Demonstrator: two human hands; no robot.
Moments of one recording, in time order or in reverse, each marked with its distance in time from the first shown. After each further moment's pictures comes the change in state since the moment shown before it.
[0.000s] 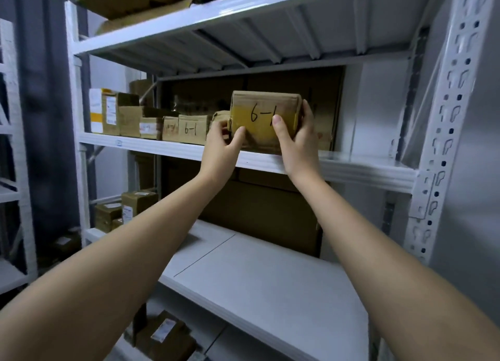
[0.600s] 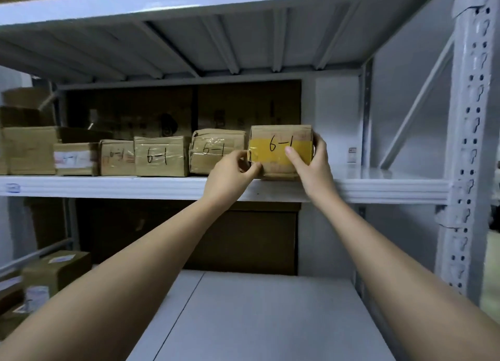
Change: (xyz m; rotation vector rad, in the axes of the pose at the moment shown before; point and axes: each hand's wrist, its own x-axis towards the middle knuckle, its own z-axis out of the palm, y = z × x) left_hand 0.142 -0.137 0.002 0.156 -0.357 0.210; right_hand 0.048 0.070 0.090 -0.249 0.183 0.229
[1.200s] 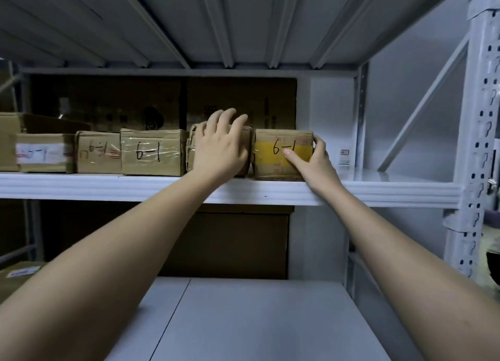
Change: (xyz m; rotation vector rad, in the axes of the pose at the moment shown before) left_hand 0.062 -0.046 -0.011 0.601 0.187 0.359; right_hand 0.031 0.017 0.023 -0.357 -0.068 0.095
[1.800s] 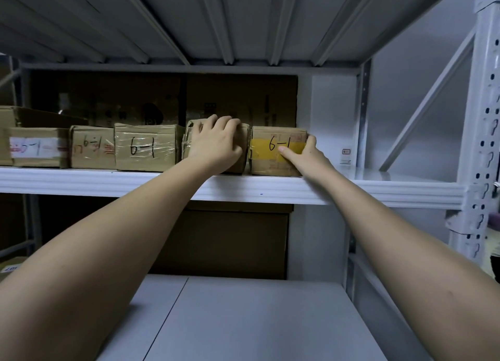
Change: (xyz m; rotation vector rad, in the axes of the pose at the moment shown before) left_hand 0.015 -0.005 0.013 0.010 -0.239 -0.058; right_hand 0.020 -0.004 -0.003 -0.121 -0.158 0.062
